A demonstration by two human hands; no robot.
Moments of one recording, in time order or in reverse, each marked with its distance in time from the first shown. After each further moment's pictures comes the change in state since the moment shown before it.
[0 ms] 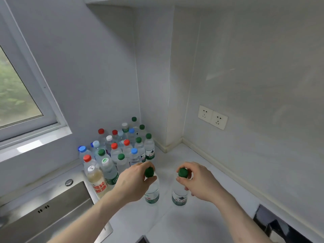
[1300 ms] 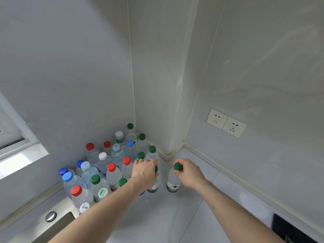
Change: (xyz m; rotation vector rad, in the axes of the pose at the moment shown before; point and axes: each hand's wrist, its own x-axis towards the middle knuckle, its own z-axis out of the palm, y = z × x) left_hand 0.207 -0.113 0.071 0.304 -0.189 0.059; right_hand 0.216 0.016 0.080 -0.227 0.057 0.279
